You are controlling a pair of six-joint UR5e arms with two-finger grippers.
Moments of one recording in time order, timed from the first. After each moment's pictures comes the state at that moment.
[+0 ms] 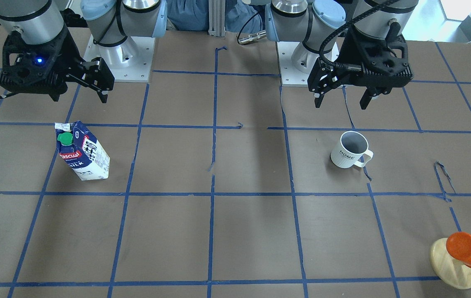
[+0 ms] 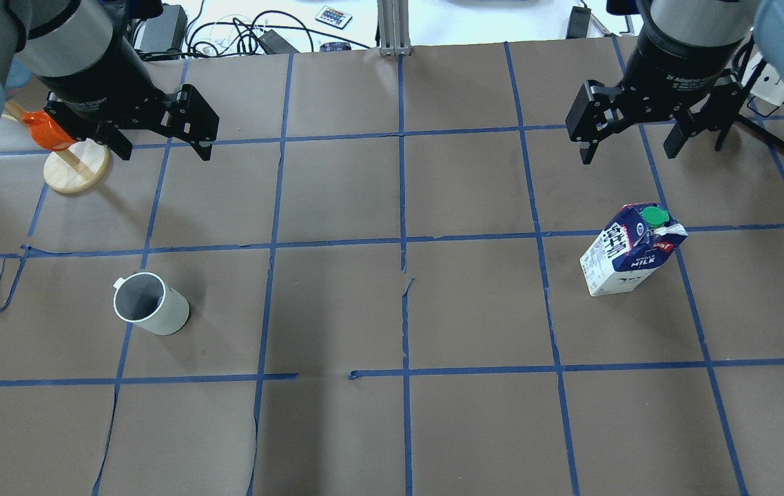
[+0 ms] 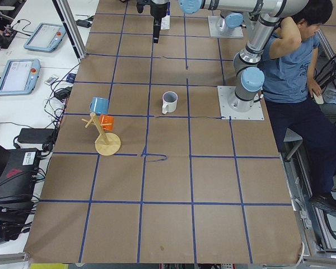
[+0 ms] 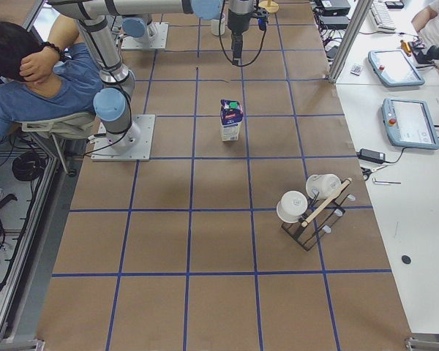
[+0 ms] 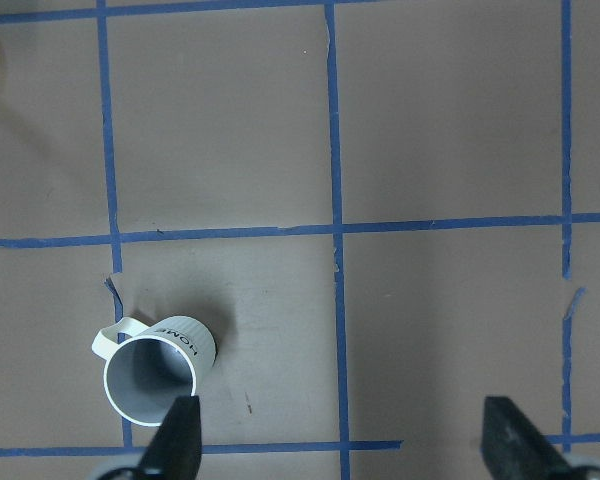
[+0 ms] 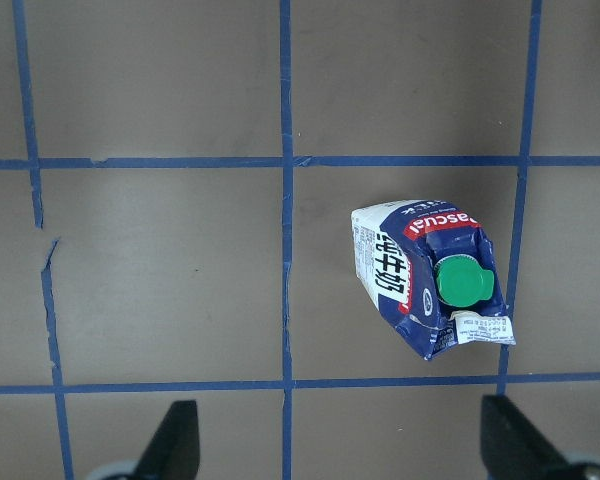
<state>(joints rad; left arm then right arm) -1.56 -1.53 -1.57 -1.52 1.60 0.05 1.55 -1.57 1.52 -1.48 -1.61 -0.03</state>
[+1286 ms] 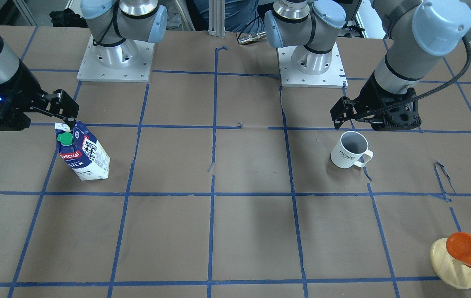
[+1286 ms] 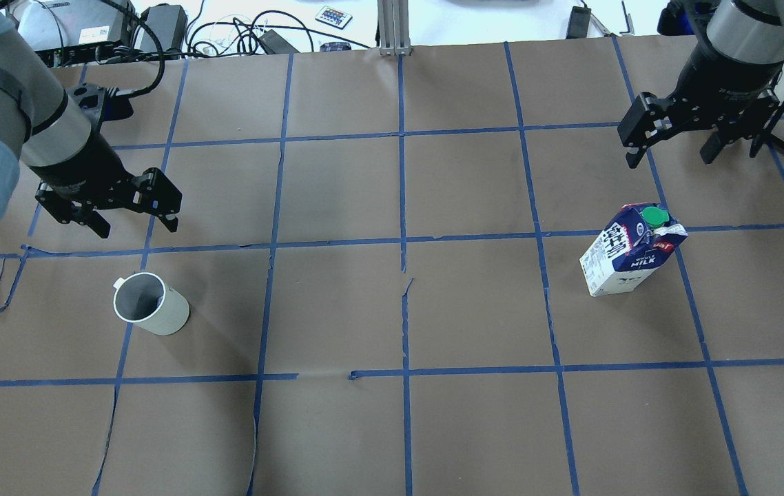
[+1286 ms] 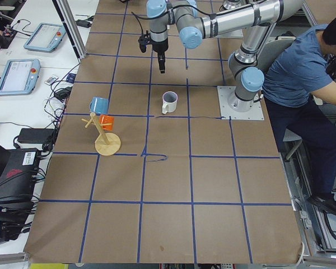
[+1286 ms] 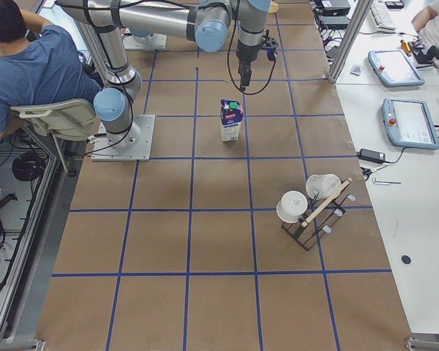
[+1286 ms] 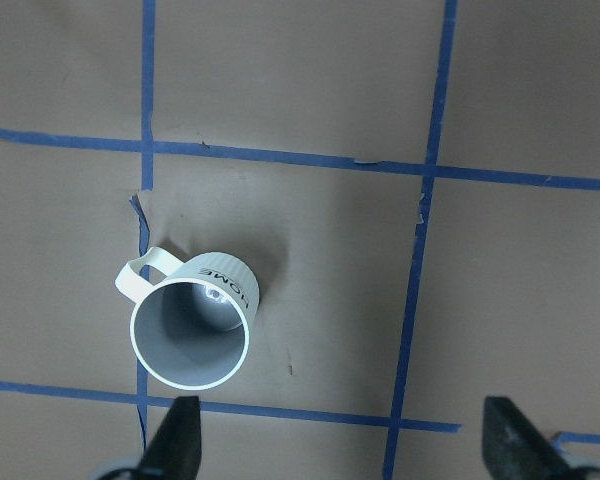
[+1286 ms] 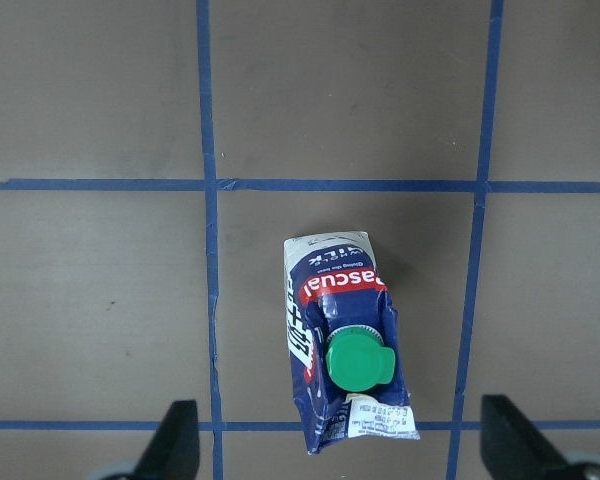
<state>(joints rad) -1.34 -1.55 -1.85 -1.41 1.59 0.18 1.39 -1.51 1.60 -1.60 -1.59 -0.20</state>
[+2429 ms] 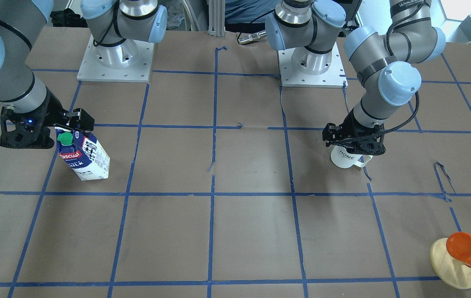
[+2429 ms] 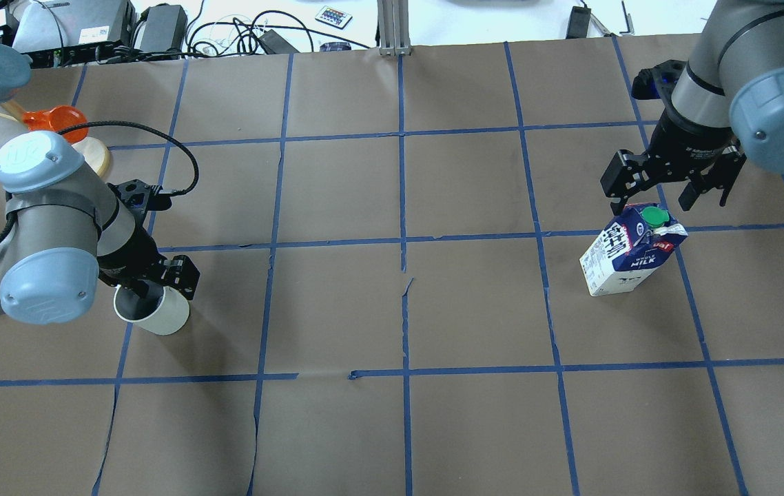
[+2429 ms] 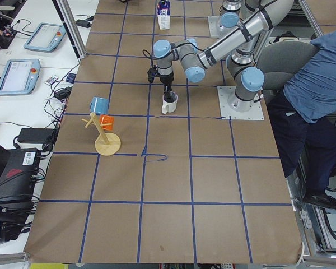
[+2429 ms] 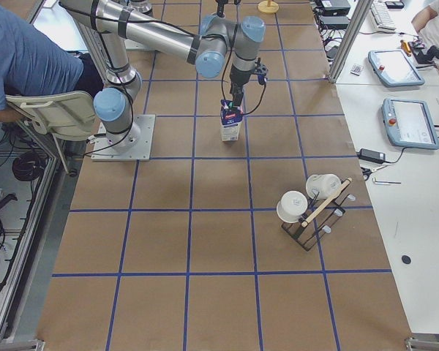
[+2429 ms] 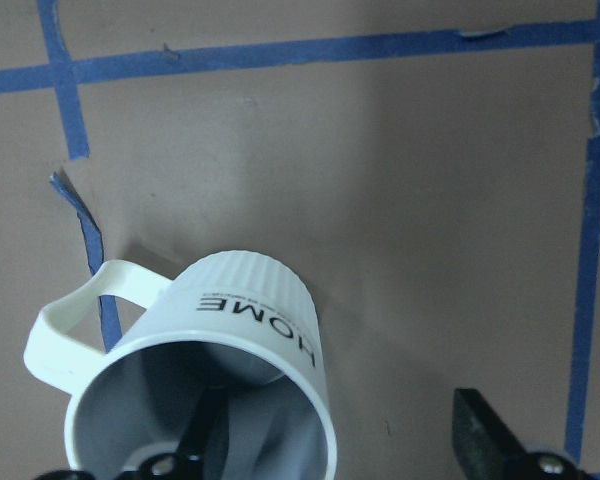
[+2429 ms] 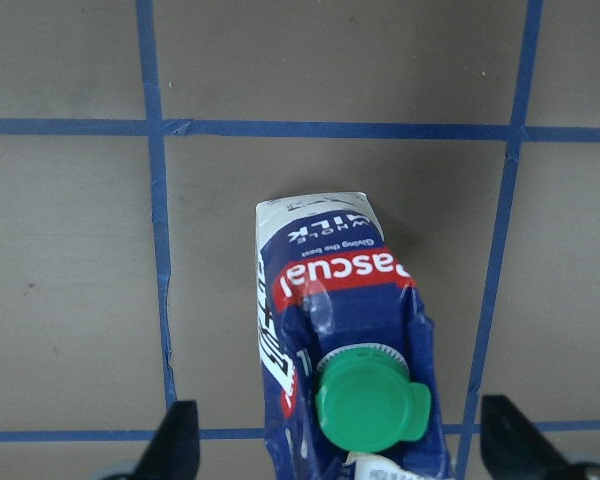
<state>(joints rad) -1.29 -1.66 -2.12 -1.06 1.67 0.34 1.39 -1.49 1.81 -1.75 -1.65 -0.20</state>
